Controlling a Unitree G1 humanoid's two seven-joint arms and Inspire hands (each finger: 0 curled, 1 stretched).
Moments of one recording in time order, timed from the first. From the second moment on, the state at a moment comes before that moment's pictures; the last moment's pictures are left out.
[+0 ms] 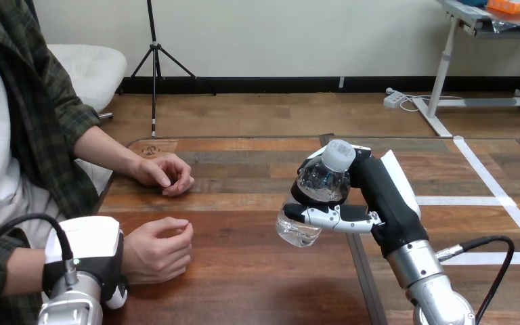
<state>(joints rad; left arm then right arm) -0.01 0.46 -0.31 -0.03 1.23 0.49 -0.40 -0.28 -0.17 0.04 0.71 -0.16 -0.77 0.07</state>
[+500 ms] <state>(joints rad) -0.02 0.47 -0.33 -0.04 1.25 0.51 -0.44 -0.28 -0.19 0.04 0.71 -0.16 -0.77 0.07</state>
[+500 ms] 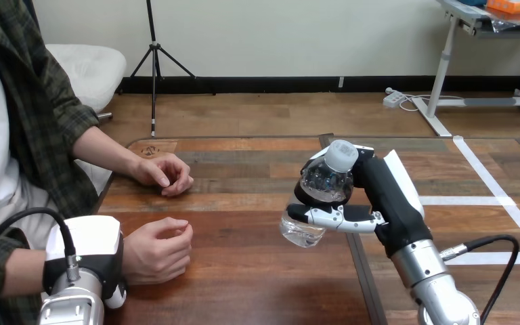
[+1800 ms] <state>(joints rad) -0.01 0.46 -0.33 -0.03 1.23 0.55 -0.36 -0.28 -0.20 0.04 0.70 -0.16 -0.73 0.07</state>
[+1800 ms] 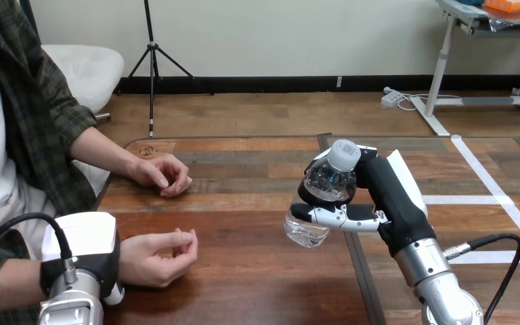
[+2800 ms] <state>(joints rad) 0.07 0.47 -0.27 0.02 1.04 0.43 -0.05 -0.28 -0.20 0.04 0.66 -0.16 -0.72 0.07</state>
